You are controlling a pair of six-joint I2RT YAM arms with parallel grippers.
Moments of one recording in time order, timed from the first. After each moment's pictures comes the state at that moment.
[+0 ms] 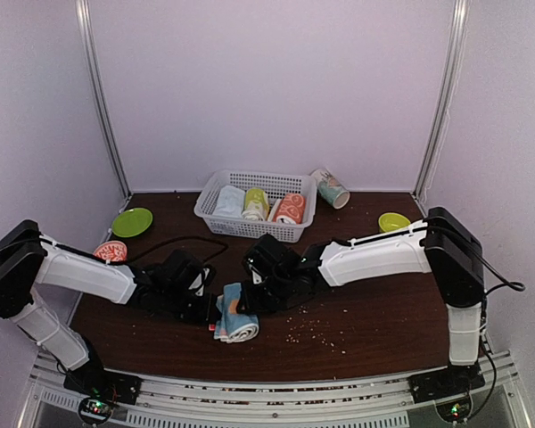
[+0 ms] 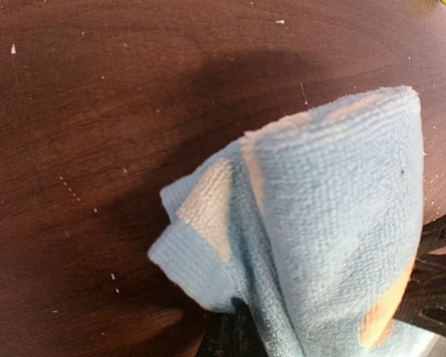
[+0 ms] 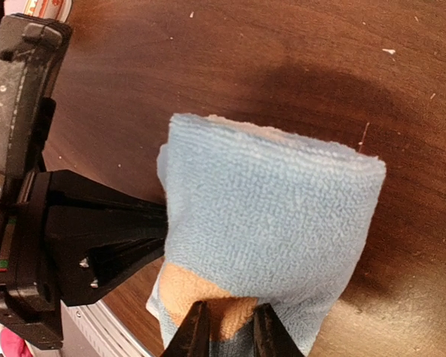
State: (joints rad) left arm -0.84 1.52 0.61 -0.06 0.14 -0.68; right arm 1.09 2.04 1.41 -0.28 -0.18 0.87
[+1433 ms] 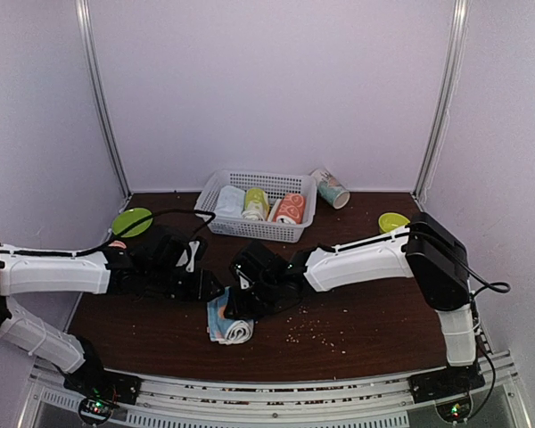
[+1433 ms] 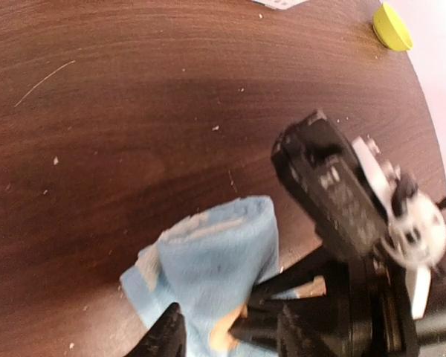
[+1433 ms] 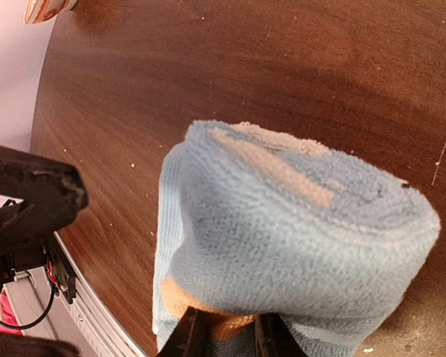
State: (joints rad) left arm -0.81 1.32 0.71 -0.20 0.10 -0.66; right arm 1.11 2.13 1.49 -0.25 -0.21 0.86
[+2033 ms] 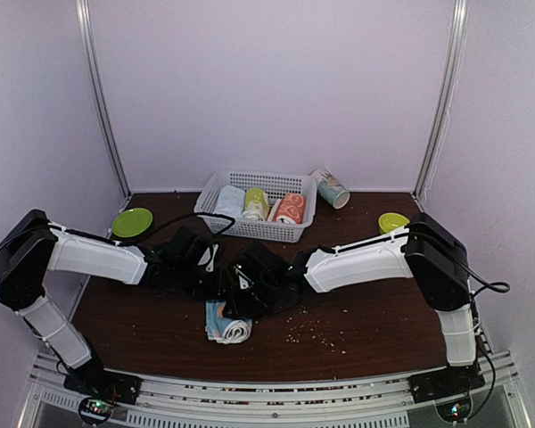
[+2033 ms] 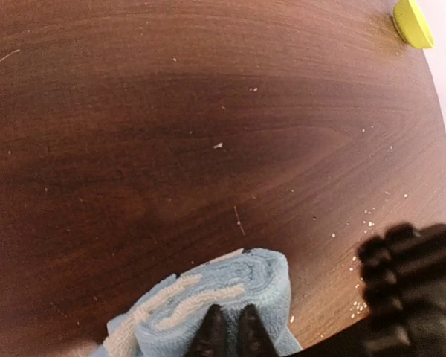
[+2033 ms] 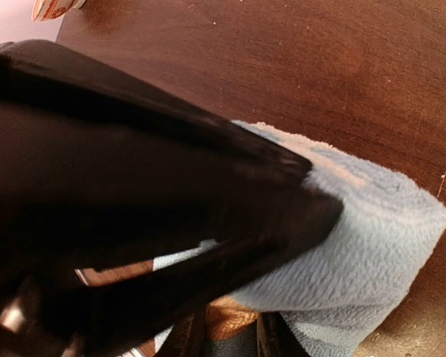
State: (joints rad) left arm -0.78 1.60 0.79 -0.04 0.18 -0.67; right arm 1.11 2.13 1.48 -0.21 -0.21 0.84
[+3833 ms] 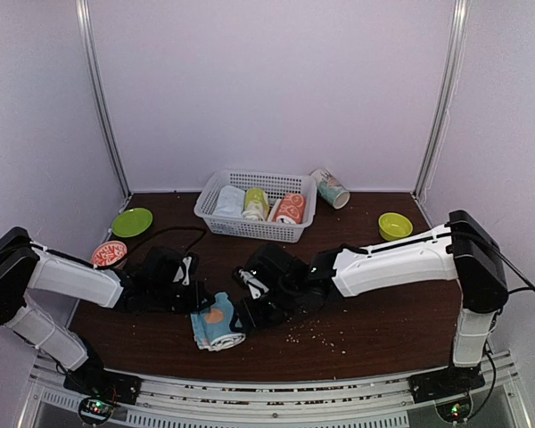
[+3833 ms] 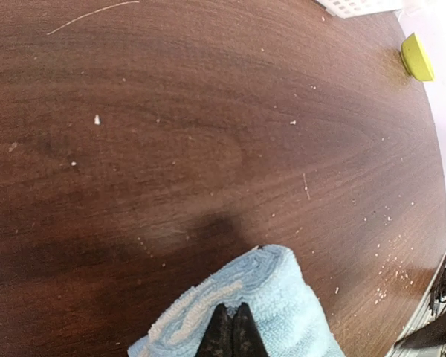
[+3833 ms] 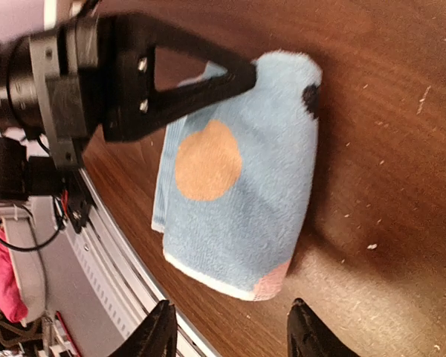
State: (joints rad) left arm -0.72 1.45 0.49 0.19 0.15 -0.74; right arm 1.16 1.92 1.33 -0.30 -0.23 0.71
